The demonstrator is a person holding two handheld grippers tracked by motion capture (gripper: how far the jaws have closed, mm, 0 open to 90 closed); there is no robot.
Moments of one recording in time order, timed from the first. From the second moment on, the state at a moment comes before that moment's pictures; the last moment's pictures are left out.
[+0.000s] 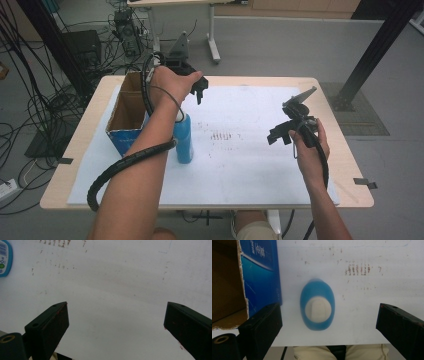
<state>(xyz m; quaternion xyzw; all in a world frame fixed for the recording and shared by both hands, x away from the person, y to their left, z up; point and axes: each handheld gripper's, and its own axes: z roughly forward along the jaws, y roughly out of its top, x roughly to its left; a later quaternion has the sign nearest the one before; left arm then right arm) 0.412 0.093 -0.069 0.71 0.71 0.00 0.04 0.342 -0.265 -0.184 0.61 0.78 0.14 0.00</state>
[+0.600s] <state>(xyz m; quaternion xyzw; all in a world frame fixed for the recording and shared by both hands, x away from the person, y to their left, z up) 0.419 0.095 -0.099 0.70 0.71 -0.01 0.03 0.342 -0.274 -0.188 0.62 0.77 0.14 0.00</state>
